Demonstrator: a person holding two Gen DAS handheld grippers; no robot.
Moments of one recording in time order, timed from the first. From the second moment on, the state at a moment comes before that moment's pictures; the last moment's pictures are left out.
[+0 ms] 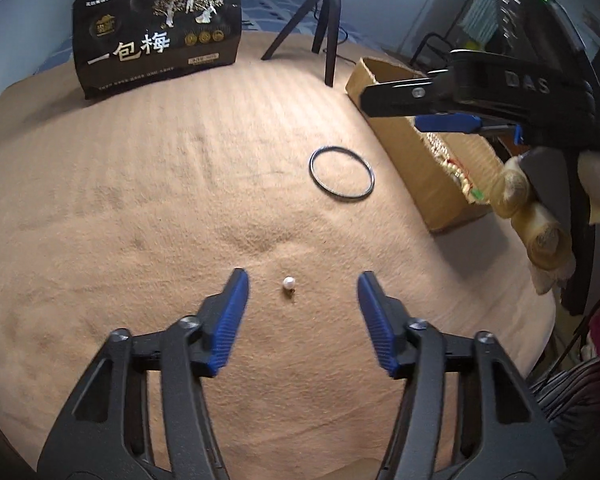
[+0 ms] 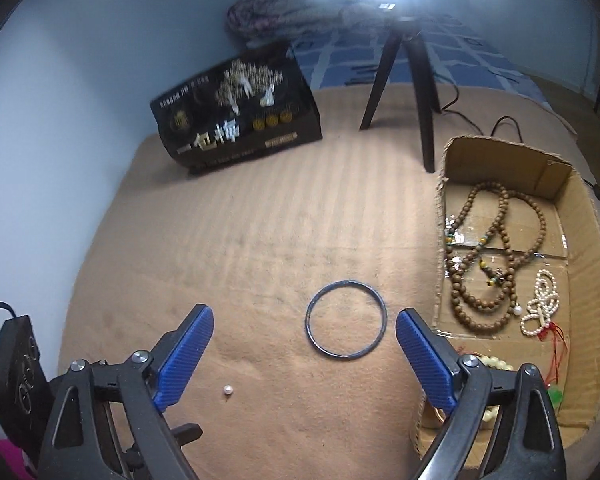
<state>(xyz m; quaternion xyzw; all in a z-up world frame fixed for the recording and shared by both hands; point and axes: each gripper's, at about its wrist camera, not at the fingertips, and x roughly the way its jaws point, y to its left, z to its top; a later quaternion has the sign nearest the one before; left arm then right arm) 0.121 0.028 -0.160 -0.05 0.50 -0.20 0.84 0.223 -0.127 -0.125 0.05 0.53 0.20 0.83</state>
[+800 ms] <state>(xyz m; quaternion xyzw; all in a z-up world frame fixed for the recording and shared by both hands) 0.119 0.032 -0.197 0.03 0.48 -0.29 0.83 0.173 -0.106 -0.153 0.05 0.45 0.08 0.89</state>
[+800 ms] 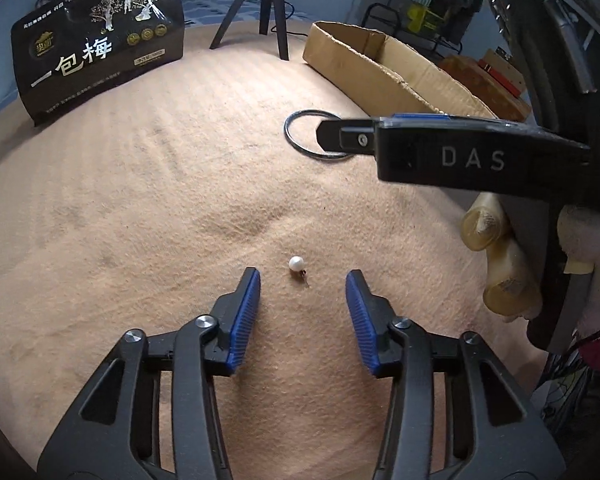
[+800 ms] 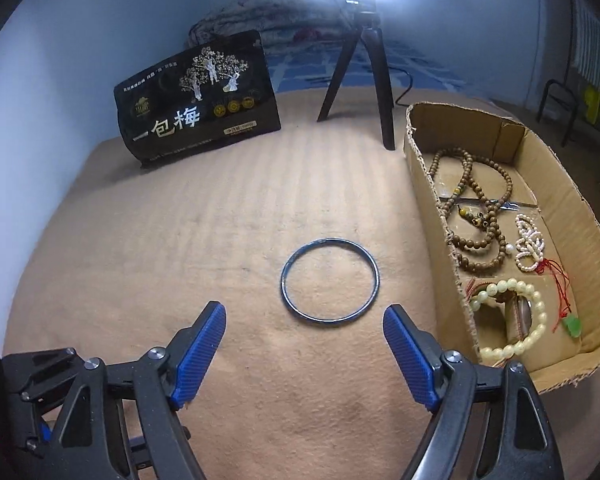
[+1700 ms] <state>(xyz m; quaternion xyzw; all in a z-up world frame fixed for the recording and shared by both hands) 0.132 0.030 -0.211 0.02 0.46 -0.32 0.83 0.185 -0.097 -0.186 0.06 0.45 0.02 0.89</state>
